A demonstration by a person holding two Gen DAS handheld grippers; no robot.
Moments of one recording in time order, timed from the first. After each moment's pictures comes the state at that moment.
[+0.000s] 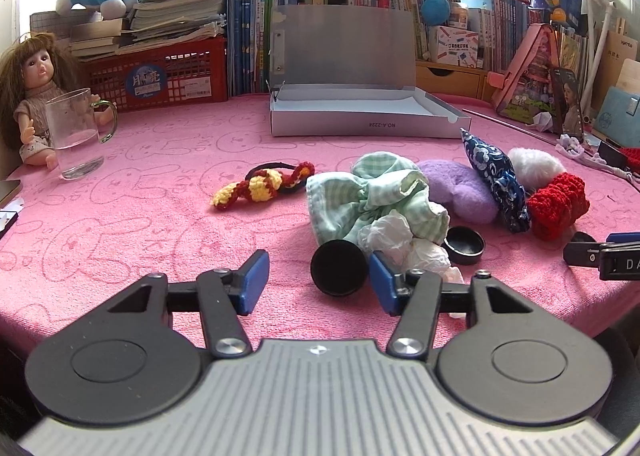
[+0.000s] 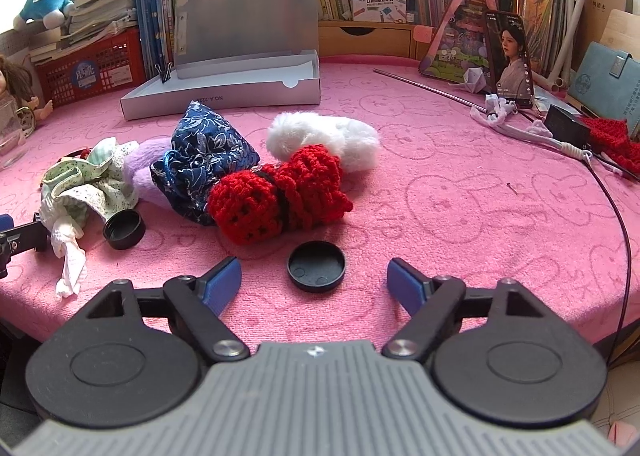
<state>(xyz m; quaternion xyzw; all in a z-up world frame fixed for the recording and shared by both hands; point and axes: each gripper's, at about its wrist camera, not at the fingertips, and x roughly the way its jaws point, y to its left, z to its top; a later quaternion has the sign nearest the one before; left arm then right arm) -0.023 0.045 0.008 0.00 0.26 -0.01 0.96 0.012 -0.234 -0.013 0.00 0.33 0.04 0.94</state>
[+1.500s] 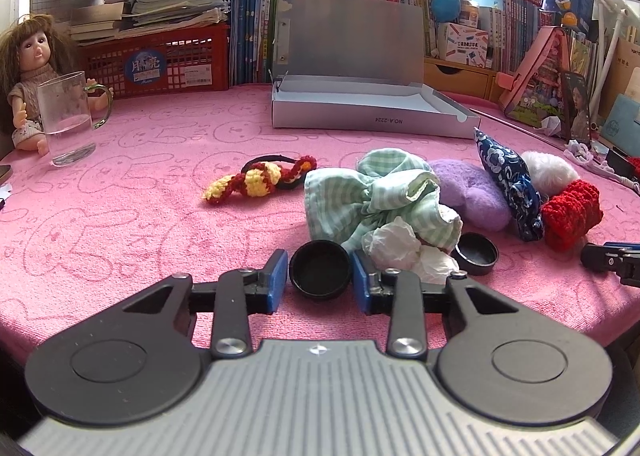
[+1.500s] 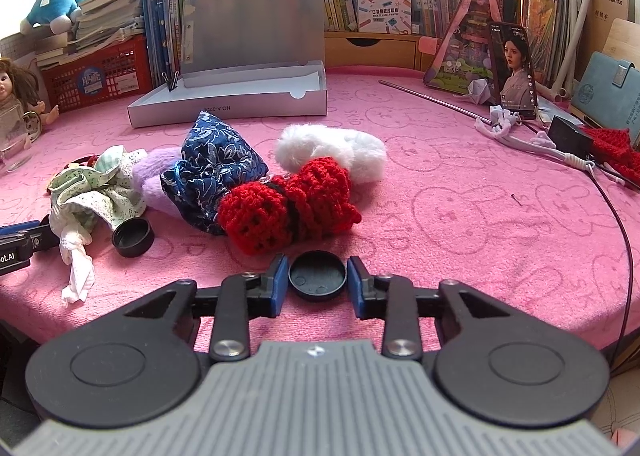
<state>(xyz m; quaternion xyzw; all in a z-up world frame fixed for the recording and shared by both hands) -0.003 0.045 0.000 -0.02 0.27 0.00 0.96 0.010 -0.228 -0.010 0.00 0.31 0.05 0.95</state>
